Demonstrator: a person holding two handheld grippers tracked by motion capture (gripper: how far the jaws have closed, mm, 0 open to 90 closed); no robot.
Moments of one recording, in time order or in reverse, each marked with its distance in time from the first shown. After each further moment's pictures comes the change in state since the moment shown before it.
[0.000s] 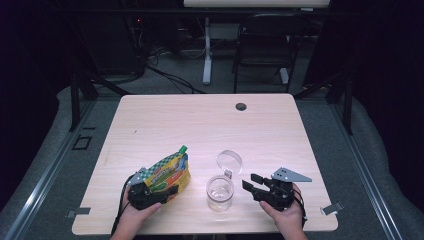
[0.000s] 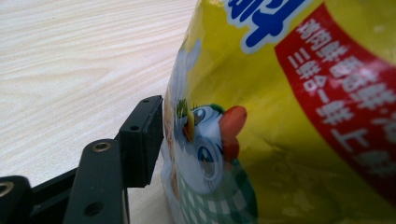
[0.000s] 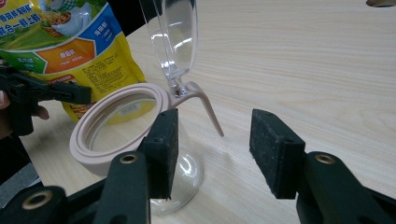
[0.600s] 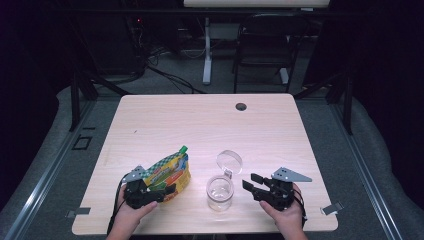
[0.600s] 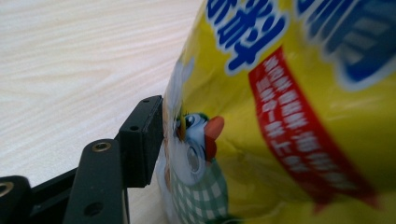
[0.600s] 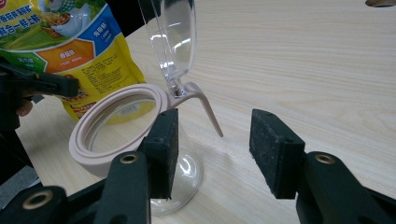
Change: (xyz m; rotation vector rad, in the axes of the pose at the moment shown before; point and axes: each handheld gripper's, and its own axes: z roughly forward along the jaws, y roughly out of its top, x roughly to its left) left arm -0.001 0.009 -0.010 0.027 -0.014 -0.036; right arm -0.001 0.000 0.000 -0.002 0.001 0.002
